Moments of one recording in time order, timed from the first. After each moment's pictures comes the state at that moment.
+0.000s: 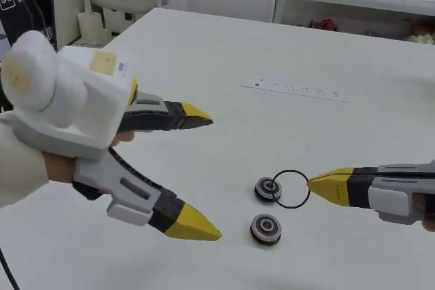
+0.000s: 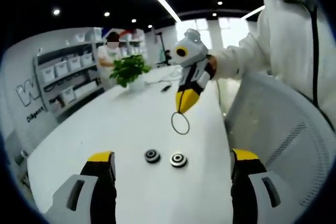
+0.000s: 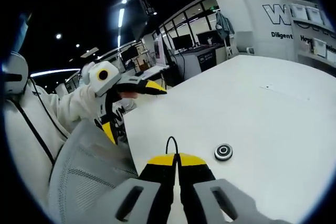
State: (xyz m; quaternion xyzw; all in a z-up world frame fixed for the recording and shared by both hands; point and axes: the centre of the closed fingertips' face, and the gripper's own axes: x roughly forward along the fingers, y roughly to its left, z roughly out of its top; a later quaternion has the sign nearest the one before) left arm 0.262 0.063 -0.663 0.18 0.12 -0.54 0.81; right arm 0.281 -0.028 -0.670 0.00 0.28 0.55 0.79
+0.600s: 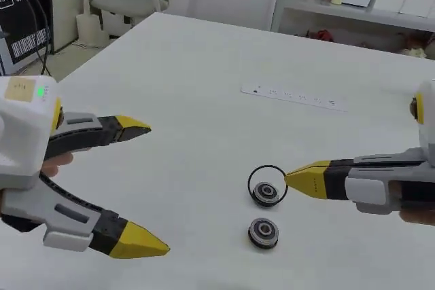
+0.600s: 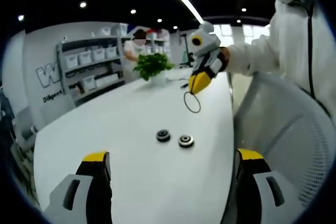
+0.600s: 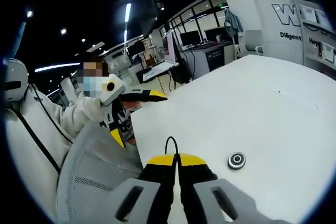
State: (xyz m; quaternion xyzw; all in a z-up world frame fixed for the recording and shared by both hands) left arm 0.249 0.118 -0.688 0.13 0.14 -0.47 0.86; right arm 0.272 0.007 -0.659 -0.02 0.29 0.57 0.76
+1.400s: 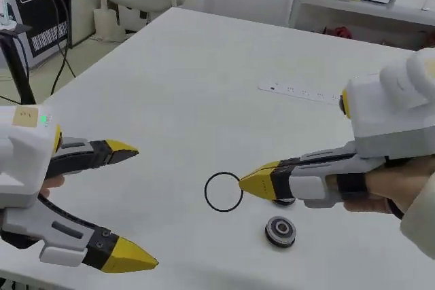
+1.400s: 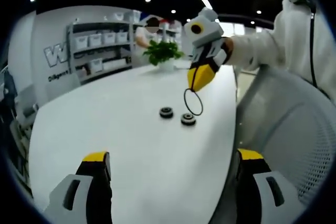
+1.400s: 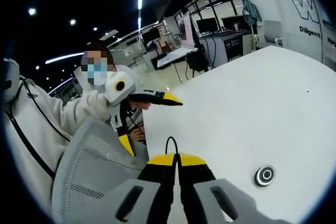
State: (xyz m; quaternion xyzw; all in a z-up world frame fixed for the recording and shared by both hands) left arm 0.239 0.147 -0.729 0.10 0.19 -0.44 0.87; right arm 0.258 0.072 -0.692 -0.05 0.33 0.63 0.70
